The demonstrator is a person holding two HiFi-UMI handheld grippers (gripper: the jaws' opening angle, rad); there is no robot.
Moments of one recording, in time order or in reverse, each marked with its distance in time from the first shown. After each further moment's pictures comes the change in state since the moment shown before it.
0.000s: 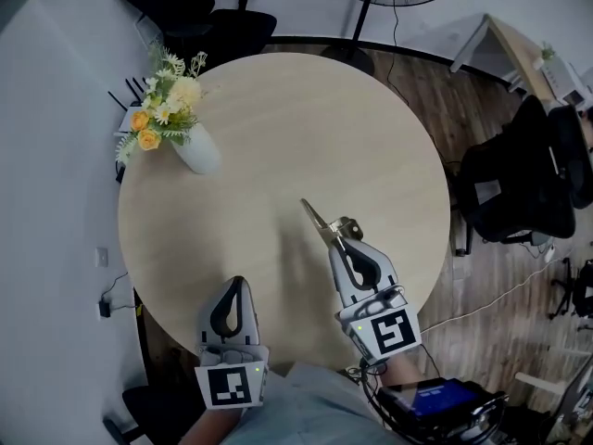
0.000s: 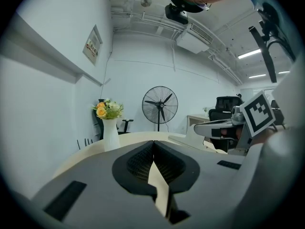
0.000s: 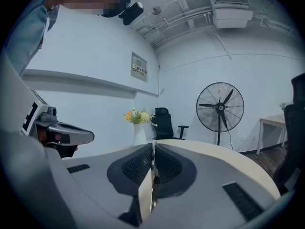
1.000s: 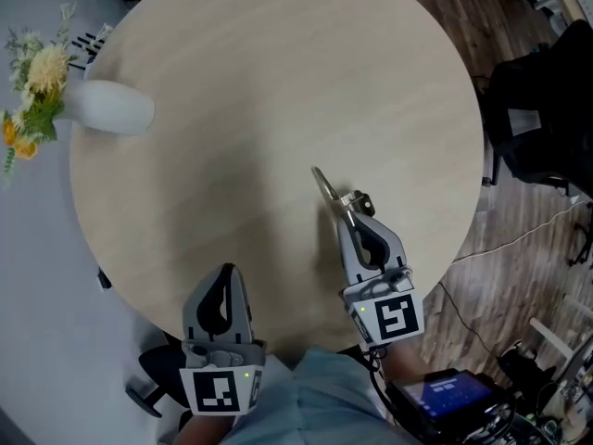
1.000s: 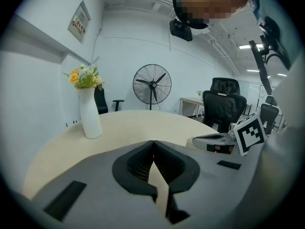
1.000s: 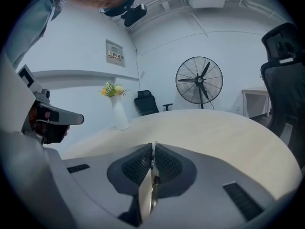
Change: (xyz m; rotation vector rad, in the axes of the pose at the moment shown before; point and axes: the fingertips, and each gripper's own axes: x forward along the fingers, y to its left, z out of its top) left arm 0.108 -0.080 -0.115 0.046 0.224 -0.076; right arm -0.003 -0.124 -0.204 0.199 0.187 -0.116
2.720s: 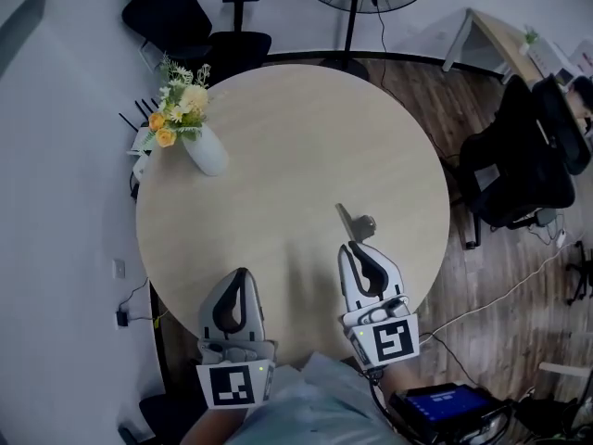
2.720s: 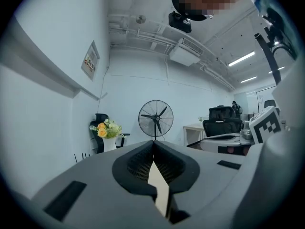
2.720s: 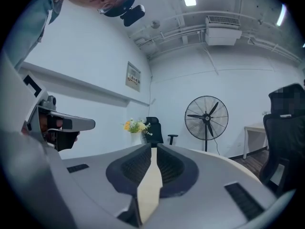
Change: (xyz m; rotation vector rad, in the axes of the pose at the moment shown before) left arm -0.189 0.049 0.109 0.039 -0.379 0.029; right arm -0.120 0.169 0.151 -0.178 -0.267 -0.044
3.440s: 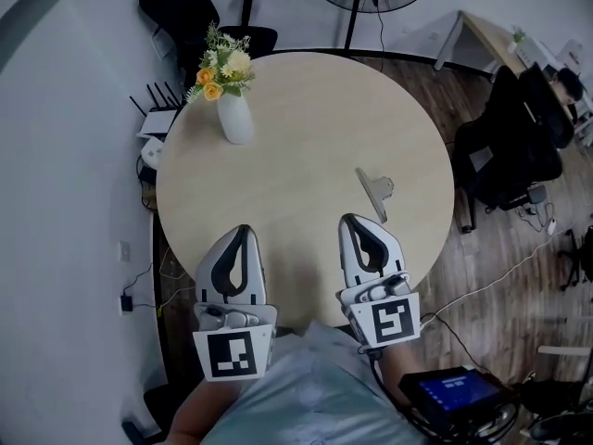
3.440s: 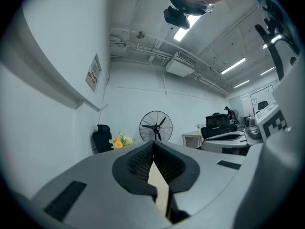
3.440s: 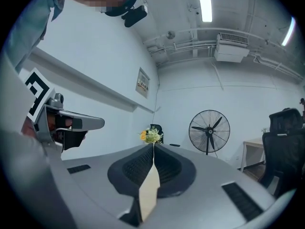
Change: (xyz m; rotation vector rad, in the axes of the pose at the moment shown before) left arm -0.101 0.072 0.024 0.001 -0.107 -0.038; right arm -0.037 0.137 0.045 -0.096 -0.156 -0.042
